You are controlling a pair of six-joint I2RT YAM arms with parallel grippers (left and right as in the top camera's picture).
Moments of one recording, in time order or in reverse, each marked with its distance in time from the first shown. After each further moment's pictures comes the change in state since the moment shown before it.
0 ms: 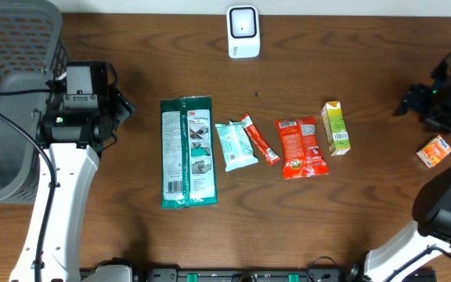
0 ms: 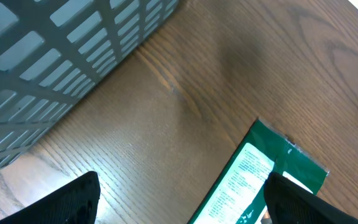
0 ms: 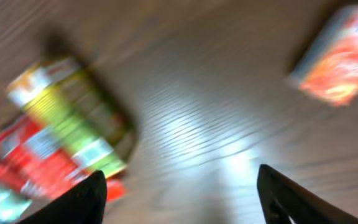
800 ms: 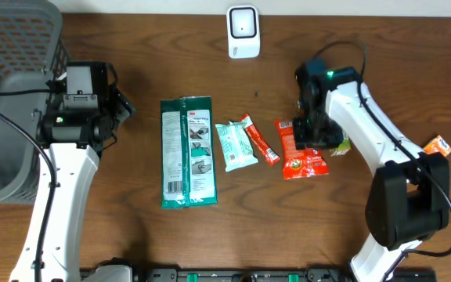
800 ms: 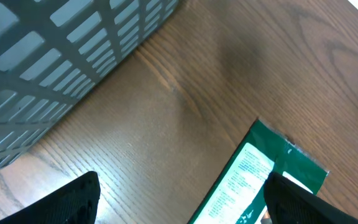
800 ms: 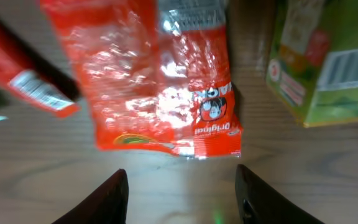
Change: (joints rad) left arm 0.000 0.000 0.000 0.000 0.000 0.000; right arm 0.640 -0.035 -0.340 0.126 0.153 0.157
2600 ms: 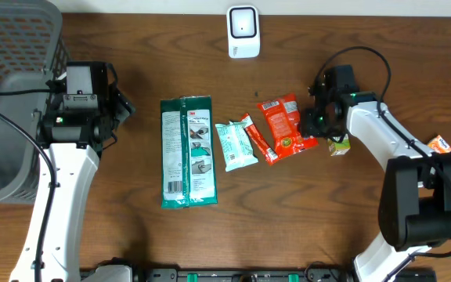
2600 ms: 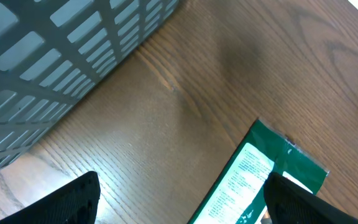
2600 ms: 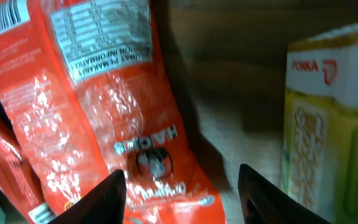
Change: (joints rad) left arm 0.000 0.000 0.000 0.000 0.000 0.000; right arm -0.153 -0.033 -0.244 0.612 -0.186 -0.156
